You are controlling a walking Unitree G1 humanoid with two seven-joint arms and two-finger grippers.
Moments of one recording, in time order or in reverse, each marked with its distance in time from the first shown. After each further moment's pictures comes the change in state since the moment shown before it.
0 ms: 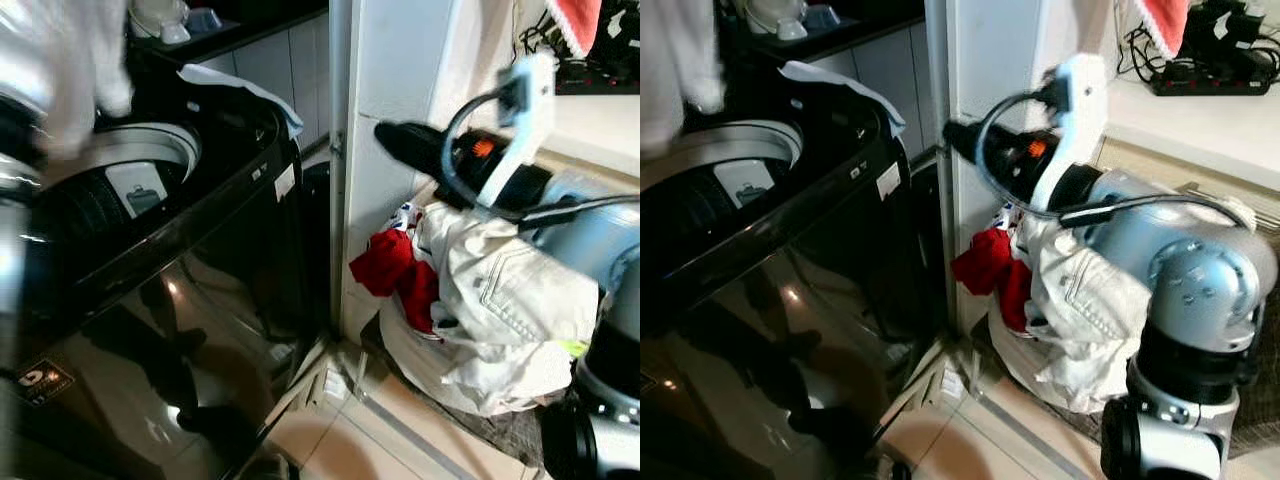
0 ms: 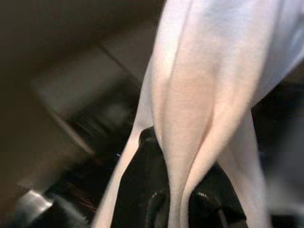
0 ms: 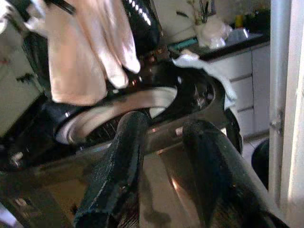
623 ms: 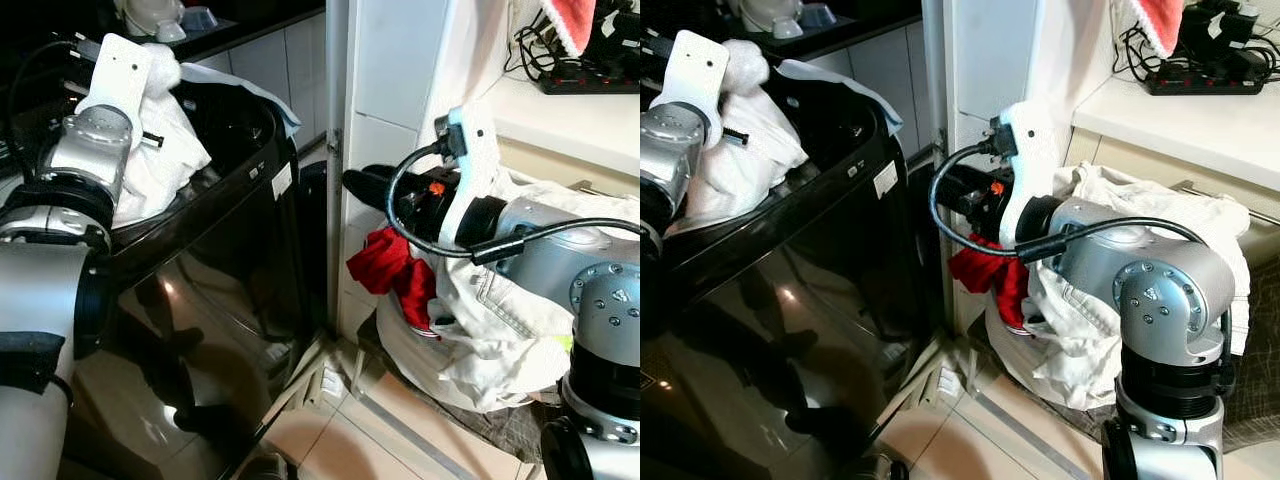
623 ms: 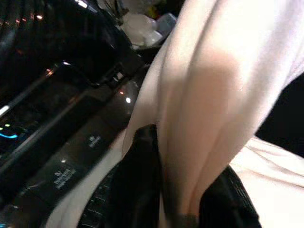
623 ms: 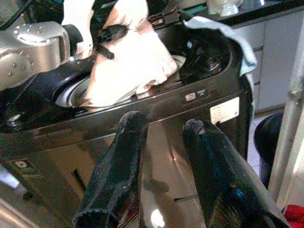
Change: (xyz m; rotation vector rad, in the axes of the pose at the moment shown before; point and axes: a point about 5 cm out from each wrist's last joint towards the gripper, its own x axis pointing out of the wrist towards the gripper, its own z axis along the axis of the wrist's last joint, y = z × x) left arm -0.041 -0.072 -0.091 -0.284 0.577 -0.186; right arm 0.010 0.013 -0.026 -0.031 0.123 0.035
